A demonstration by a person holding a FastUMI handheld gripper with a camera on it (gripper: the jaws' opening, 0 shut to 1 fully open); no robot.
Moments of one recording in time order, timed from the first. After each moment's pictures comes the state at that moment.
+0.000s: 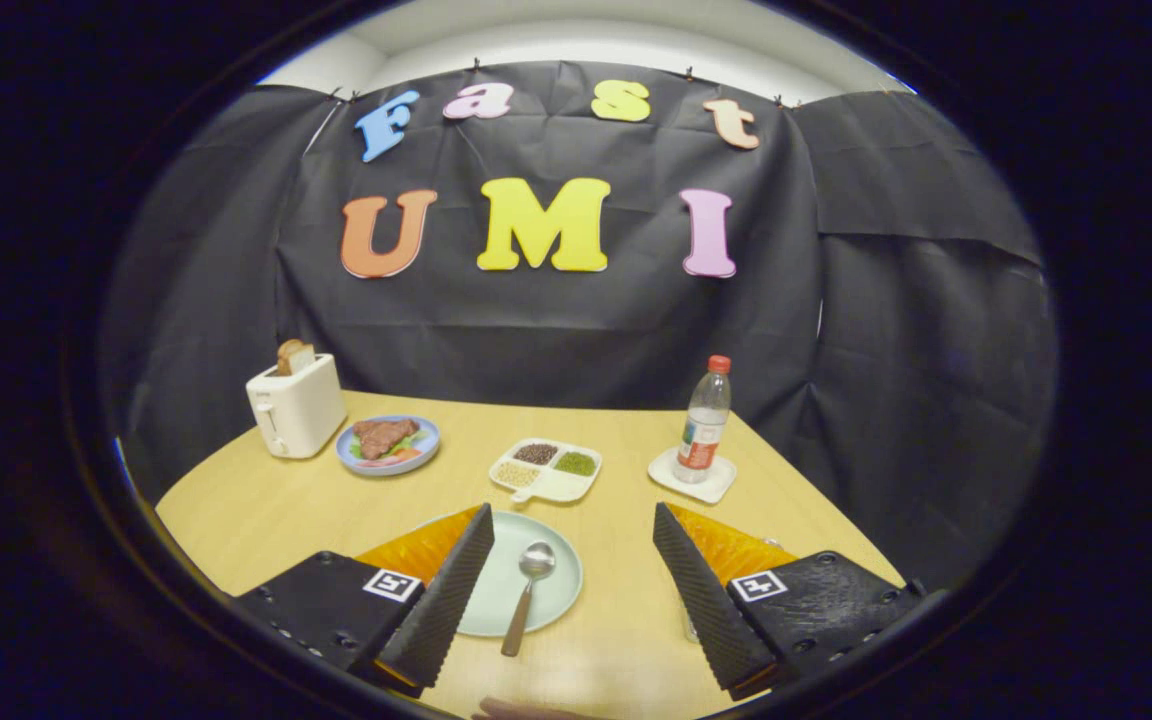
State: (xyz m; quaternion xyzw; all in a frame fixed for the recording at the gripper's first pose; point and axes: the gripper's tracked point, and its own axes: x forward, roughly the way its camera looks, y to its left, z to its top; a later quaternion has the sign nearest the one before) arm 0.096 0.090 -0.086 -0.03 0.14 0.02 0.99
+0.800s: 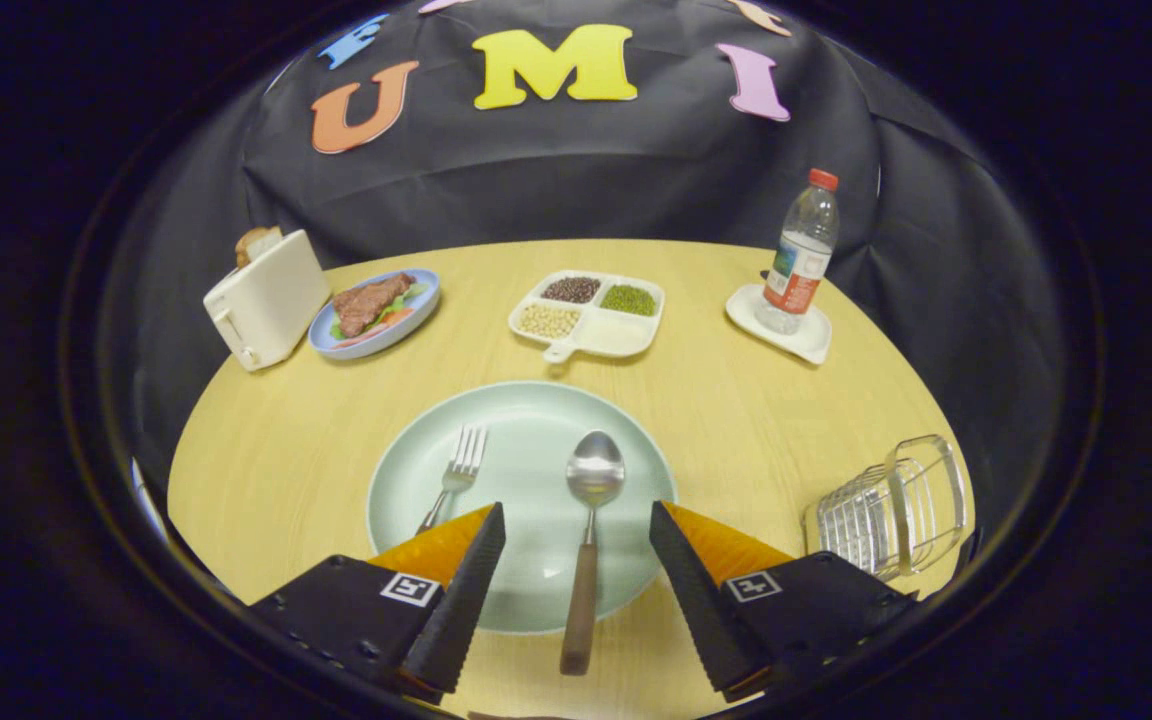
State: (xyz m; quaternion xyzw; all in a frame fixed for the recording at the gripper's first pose) arm 0.140 0.135 -0.217 -0.01 0.38 0.04 0.92
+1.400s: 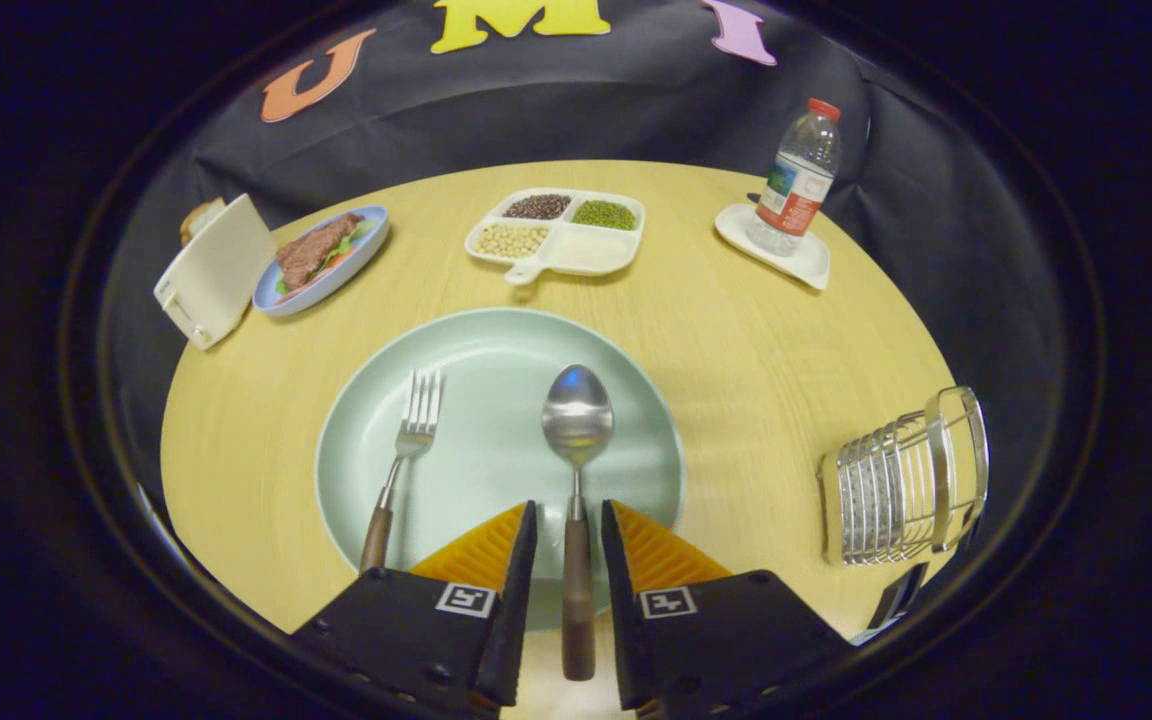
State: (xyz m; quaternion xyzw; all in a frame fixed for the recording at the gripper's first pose) arm 0.141 0.129 -0.255 0.00 0.48 -0.01 0.88
